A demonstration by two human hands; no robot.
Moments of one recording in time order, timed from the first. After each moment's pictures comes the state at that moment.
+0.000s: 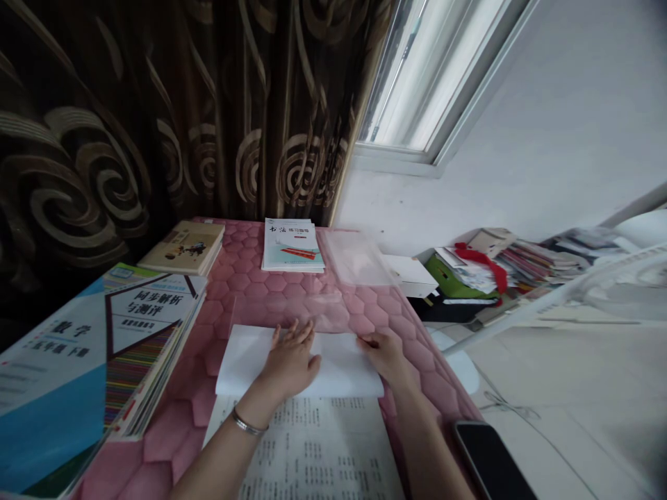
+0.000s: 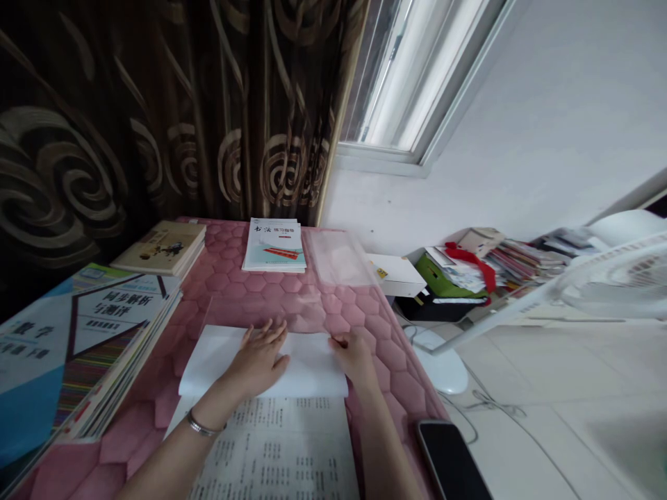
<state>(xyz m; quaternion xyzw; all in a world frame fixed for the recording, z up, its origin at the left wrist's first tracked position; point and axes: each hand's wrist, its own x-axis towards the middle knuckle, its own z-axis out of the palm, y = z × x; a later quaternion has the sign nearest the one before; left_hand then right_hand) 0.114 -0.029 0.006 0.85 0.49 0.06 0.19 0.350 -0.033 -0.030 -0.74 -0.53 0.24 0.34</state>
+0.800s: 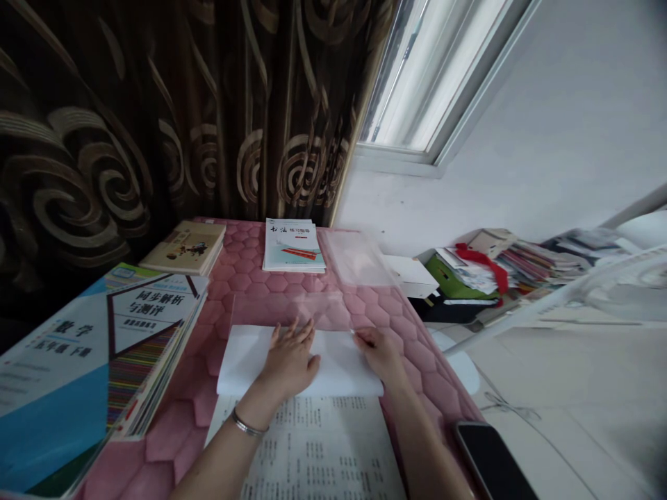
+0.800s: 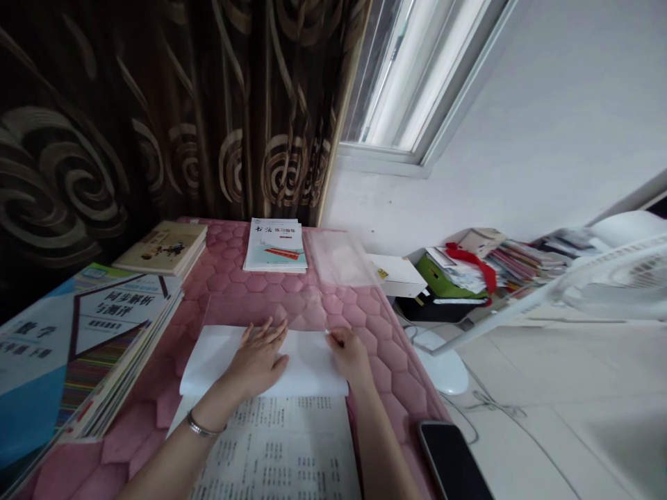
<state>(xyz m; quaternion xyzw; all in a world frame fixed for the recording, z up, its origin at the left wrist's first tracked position) 0.111 -0.031 0.009 0.85 0.49 0.07 0.17 0.346 -0.029 -0.041 -0.71 -0.53 0.26 0.38</state>
